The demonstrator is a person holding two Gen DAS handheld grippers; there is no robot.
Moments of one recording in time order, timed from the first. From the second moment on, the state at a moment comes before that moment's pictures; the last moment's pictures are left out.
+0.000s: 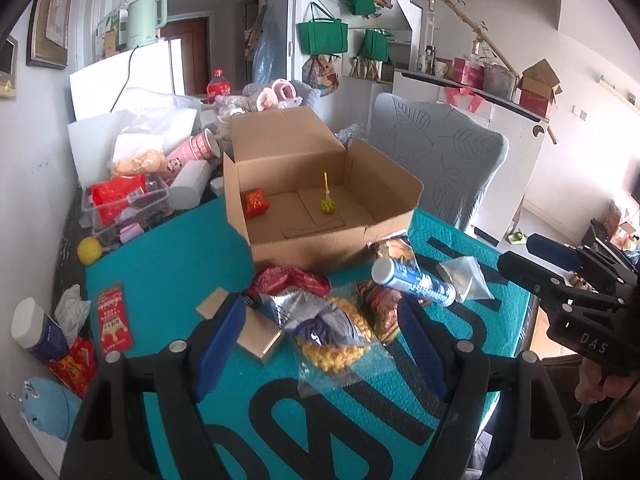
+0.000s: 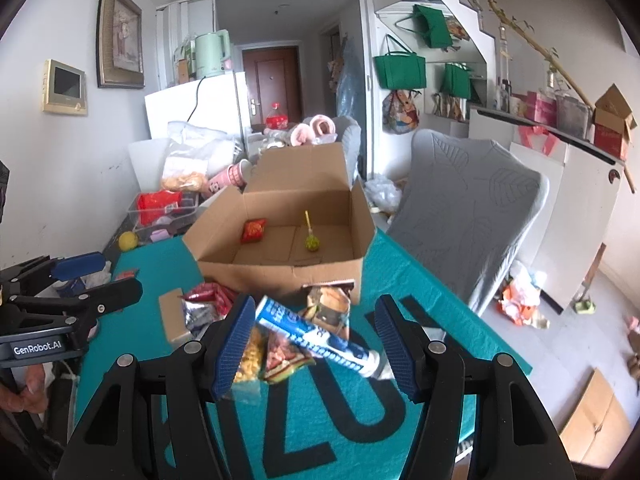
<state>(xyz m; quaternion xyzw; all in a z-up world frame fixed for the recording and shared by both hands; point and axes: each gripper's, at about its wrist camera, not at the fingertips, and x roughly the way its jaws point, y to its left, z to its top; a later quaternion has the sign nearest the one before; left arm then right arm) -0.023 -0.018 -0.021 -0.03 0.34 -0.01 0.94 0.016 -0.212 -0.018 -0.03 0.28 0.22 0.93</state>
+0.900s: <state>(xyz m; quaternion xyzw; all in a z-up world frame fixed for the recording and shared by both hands) 0.021 -0.022 -0.128 -0.13 0.43 0.00 0.90 0.025 -0.226 -0.134 0.00 0.40 0.24 0.89</state>
